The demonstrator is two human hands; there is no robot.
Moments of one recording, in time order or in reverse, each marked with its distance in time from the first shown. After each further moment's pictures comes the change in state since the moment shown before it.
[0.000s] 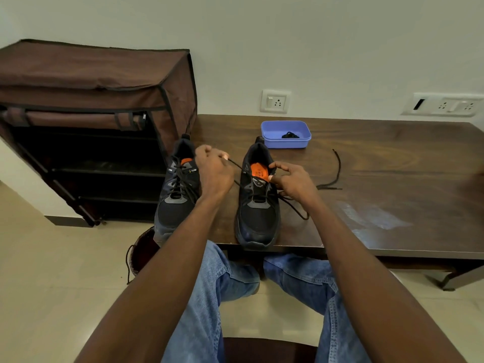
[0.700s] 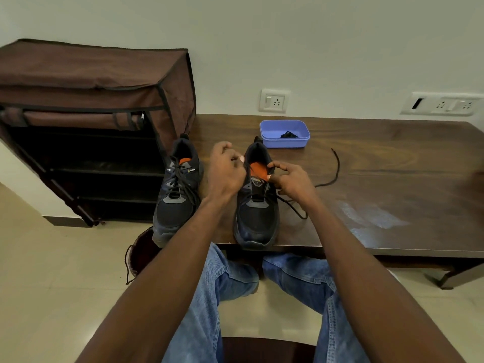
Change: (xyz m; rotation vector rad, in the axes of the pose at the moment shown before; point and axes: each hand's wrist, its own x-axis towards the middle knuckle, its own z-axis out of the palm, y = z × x) left_hand -0.008 0.013 0.010 -0.042 -0.050 0.146; right_hand 0.000 0.003 0.000 -0.005 0.012 -0.017
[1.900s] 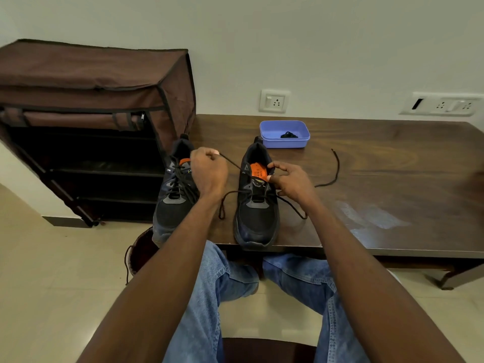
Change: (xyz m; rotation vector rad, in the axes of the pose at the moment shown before) left_hand 0.011 -0.009 -0.014 -0.243 0.217 -0.393; right_hand 0.001 0.000 0.002 -0.036 0.009 -0.011
